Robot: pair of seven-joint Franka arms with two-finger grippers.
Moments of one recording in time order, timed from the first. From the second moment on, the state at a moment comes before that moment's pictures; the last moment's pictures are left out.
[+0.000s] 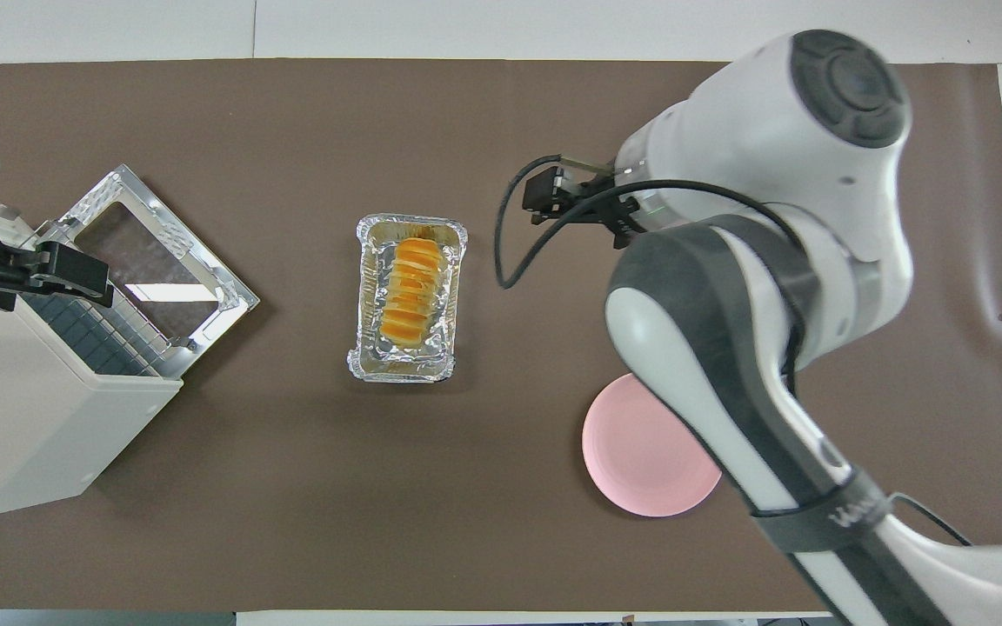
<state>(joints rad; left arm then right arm) -0.14 0.01 0.04 -1.61 -0.03 1.50 -0.04 0.35 0.24 -0.01 -1.52 0.27 1.91 0.49</state>
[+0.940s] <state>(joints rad) -0.57 0.40 0.03 -1.60 -0.07 1.91 -0.42 -0.03 0.03 -0.01 -1.54 0.02 1.45 -0.19</state>
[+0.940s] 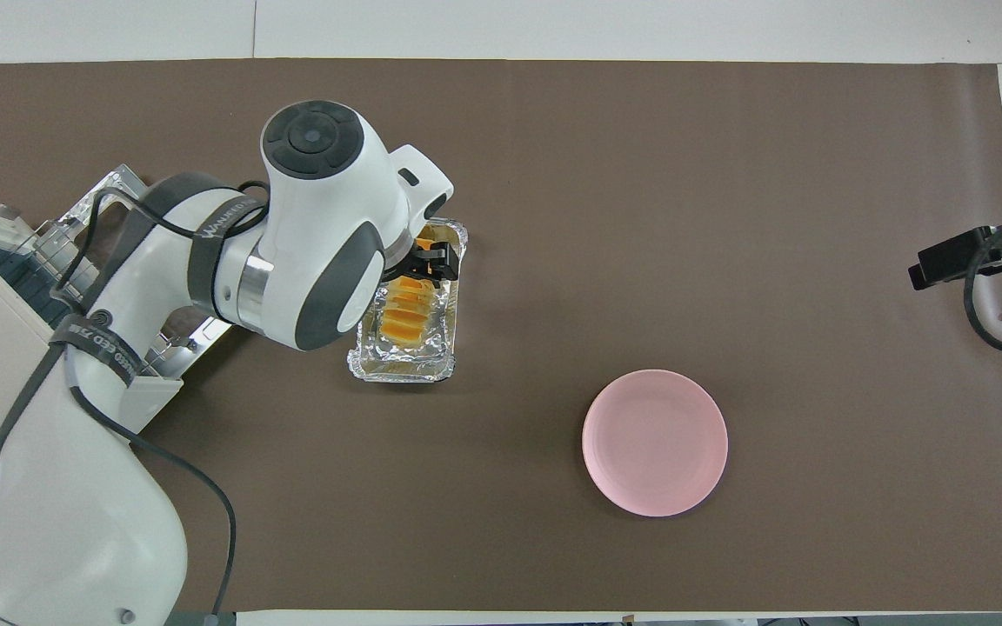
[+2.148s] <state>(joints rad) -0.64 0.49 0.04 -1.64 -0.07 2.06 -0.57 -0.05 -0.03 0.00 -1.61 -0.01 1.47 -0.15</state>
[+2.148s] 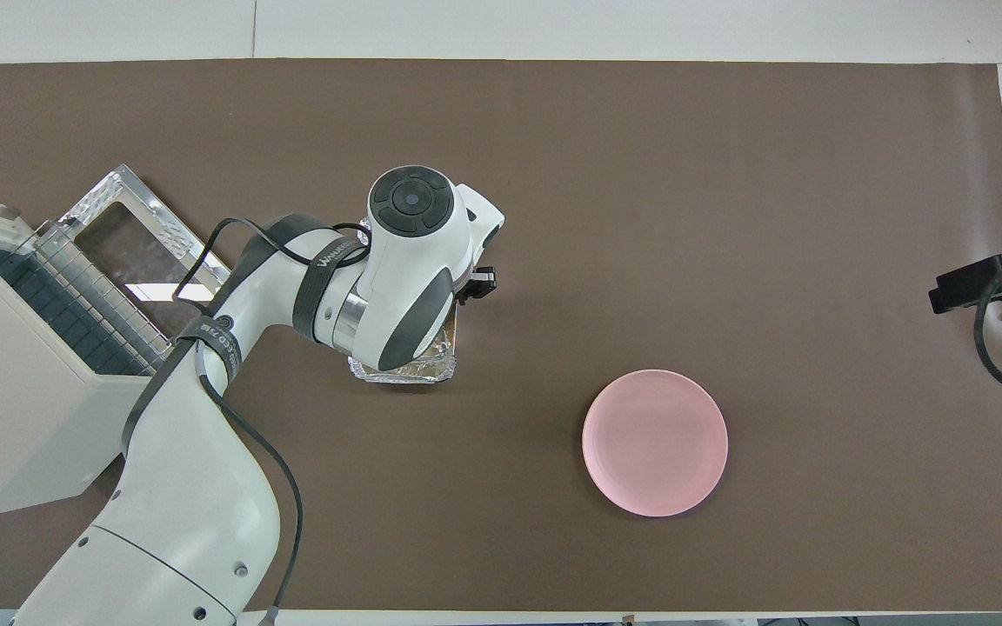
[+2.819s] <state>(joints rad) -0.49 0.40 0.08 -1.53 -0.05 1.80 -0.57 -0.05 -0.04 0.00 -1.61 -0.01 1.47 -0.15</state>
